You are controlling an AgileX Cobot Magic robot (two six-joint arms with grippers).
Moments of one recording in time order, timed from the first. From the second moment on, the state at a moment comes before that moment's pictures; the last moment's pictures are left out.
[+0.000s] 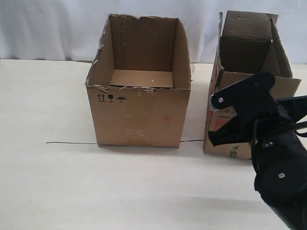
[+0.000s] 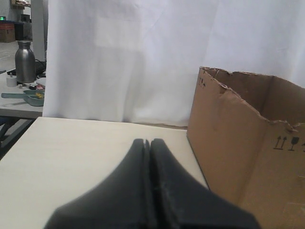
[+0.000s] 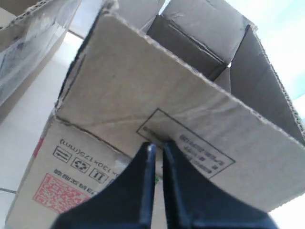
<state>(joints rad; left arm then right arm) -0.08 0.00 0.00 -0.01 0.10 -0.07 1.03 1.44 -0.52 -1.73 1.05 1.74</state>
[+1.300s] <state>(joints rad) -0.08 0.00 0.00 -0.01 0.10 -0.07 0.89 0.73 -0.70 -1.49 1.16 1.05</state>
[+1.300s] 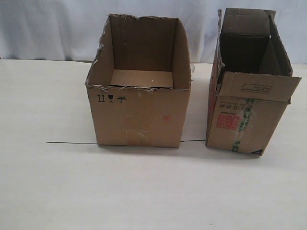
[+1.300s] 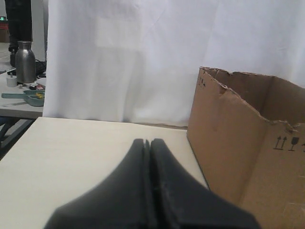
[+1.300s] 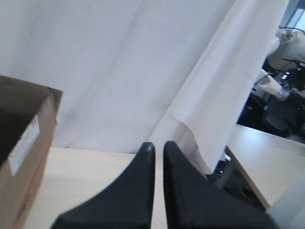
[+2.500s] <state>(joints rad) -0.08 0.00 0.00 -0.01 0.10 -0.07 -0.45 2.06 -0.99 -1.12 -0.80 1.27</state>
